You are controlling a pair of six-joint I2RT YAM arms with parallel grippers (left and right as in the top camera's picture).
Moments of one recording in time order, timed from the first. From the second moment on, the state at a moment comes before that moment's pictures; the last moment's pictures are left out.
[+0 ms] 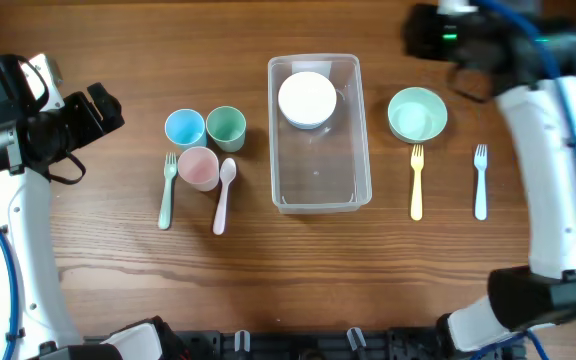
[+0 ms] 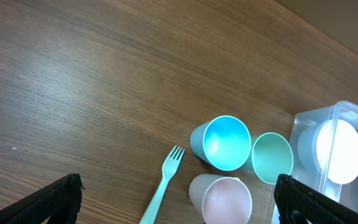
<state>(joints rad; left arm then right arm) 0.31 1.40 1.40 -0.96 0.21 -0.20 0.12 1.74 2.01 -1.15 -0.02 0.23</state>
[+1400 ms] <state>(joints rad) 0.31 1.40 1.40 -0.97 0.21 -0.20 -0.10 2.02 1.69 -1.06 -0.02 0.31</state>
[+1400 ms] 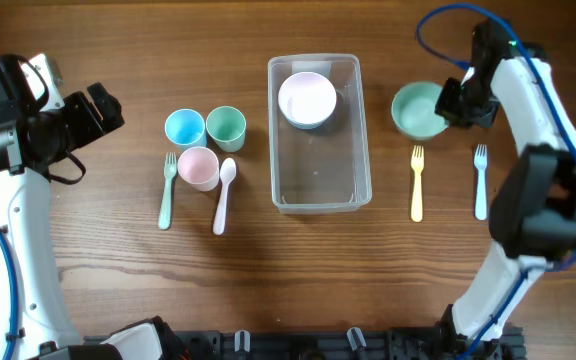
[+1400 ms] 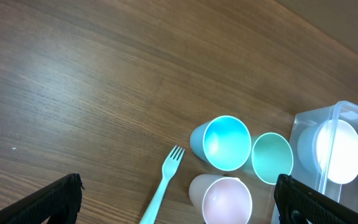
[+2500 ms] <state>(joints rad) 0.31 1.40 1.40 -0.96 0.21 -0.20 0.34 2.13 1.74 -0.70 -0.08 0.28</state>
